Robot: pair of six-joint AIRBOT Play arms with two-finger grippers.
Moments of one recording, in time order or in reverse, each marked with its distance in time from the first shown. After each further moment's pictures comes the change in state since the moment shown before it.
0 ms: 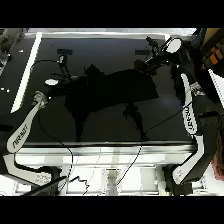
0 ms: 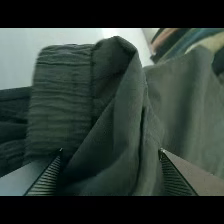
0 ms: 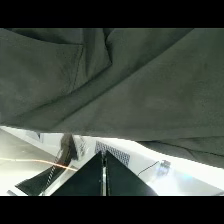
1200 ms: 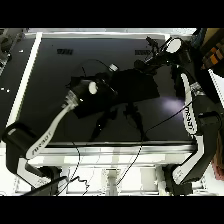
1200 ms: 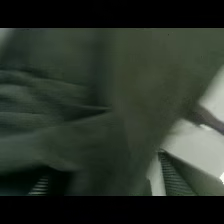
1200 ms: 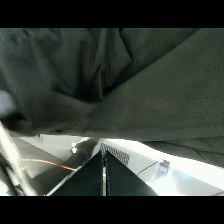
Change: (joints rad) left arm -0.435 -0.076 0.229 1.030 -0.108 -0.492; right arm 0.000 0.000 0.000 -0.002 0.001 0.000
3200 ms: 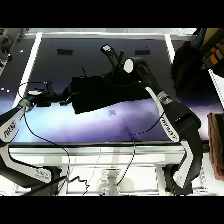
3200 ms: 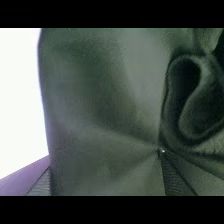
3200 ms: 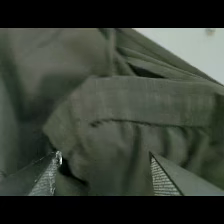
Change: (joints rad) left arm 0.740 0.025 -0.391 -0.825 -0.262 0.041; right arm 0.376 -0.067 -0.069 -0.216 -0.469 -0.384
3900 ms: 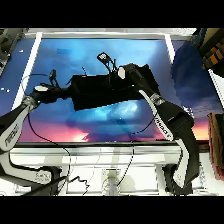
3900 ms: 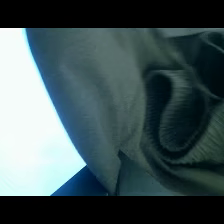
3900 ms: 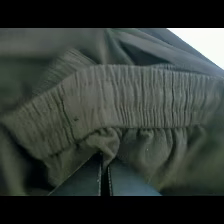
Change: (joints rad) left arm -0.111 0.128 0.028 0.047 0.163 0.026; right arm 0.019 -0.066 0.000 -0.196 -0.025 0.083
